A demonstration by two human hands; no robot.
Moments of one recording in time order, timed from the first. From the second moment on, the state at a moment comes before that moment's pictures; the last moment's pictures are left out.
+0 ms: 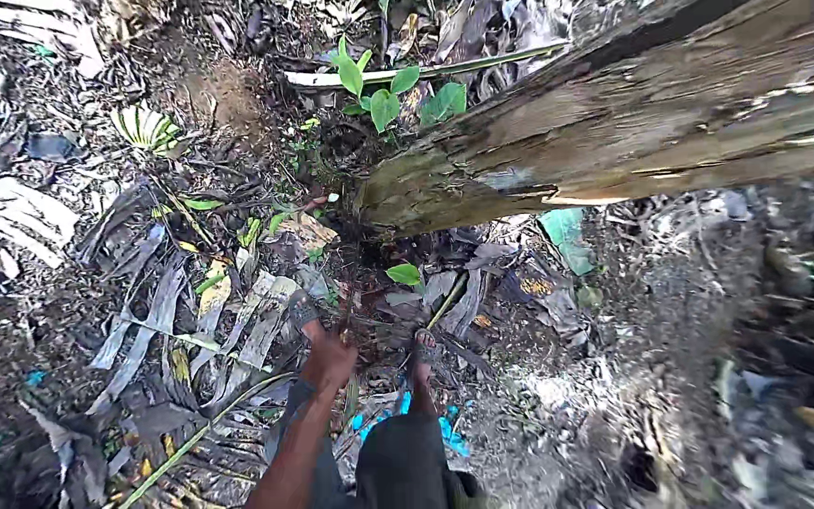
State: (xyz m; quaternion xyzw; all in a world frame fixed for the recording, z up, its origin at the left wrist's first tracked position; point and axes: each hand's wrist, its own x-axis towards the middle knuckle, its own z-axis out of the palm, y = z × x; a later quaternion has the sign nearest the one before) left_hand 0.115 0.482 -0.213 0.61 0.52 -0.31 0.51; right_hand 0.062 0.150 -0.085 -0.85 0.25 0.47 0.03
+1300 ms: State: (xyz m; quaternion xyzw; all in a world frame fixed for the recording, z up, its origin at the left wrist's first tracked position) left_hand 0.148 0.649 -0.298 0.59 0.31 -0.58 0.47; right_hand 0.110 0.373 -0.145 -0.80 0.10 0.53 0.27
